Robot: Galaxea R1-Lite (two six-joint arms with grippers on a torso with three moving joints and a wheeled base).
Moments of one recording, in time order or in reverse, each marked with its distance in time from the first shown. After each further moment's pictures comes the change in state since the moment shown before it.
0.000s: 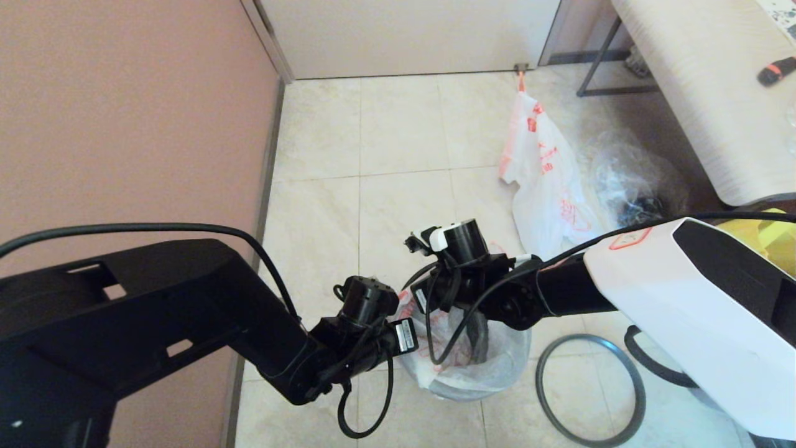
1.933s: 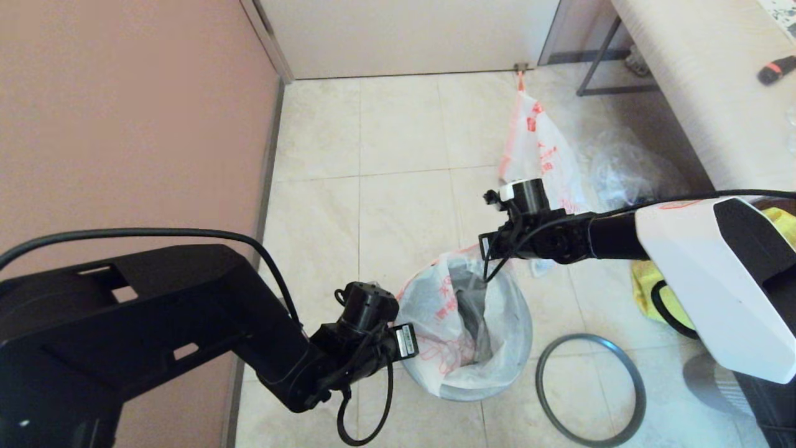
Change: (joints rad) left arm 0.000 0.015 0.038 -0.035 -0.004 0.013; right arm -0.311 0.071 -0.286 0.252 -0.004 0.114
